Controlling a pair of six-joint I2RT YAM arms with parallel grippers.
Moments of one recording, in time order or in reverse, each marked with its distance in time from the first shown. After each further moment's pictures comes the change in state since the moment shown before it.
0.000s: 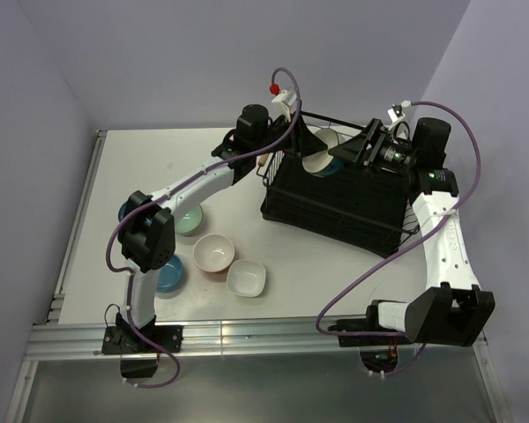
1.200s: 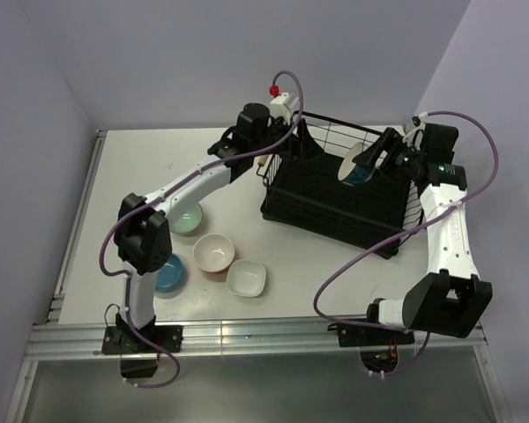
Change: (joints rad) left arm -0.006 -0.024 0.022 -0.185 -0.082 0.134; right arm -0.099 0.052 0.044 -0.251 0.360 -0.201
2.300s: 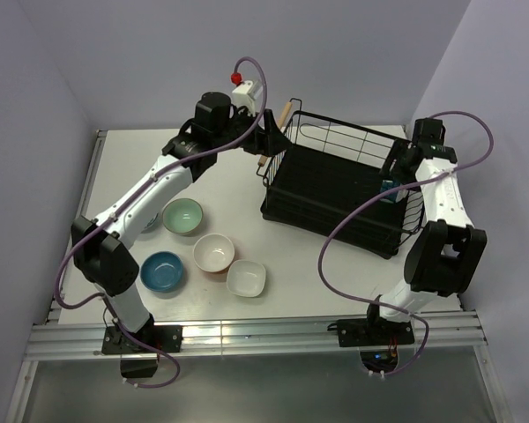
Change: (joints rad) left arm 0.091 -0.280 -0.109 -0.230 -0.043 0.114; right arm -0.019 0.285 0.109 -0.116 0.602 -0.216
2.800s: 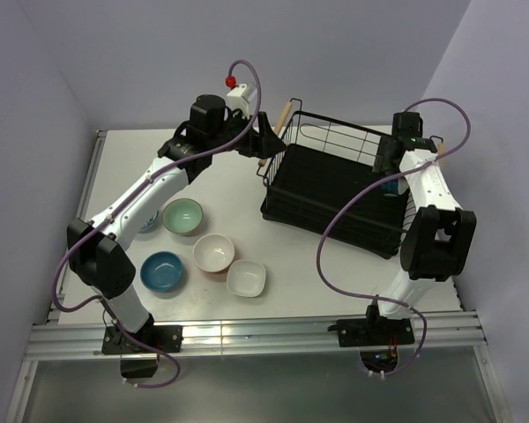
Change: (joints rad) left arm 0.029 -0.034 -0.056 0.000 0.022 -0.009; right arm 0.101 0.111 0.061 0.065 0.225 -0.114
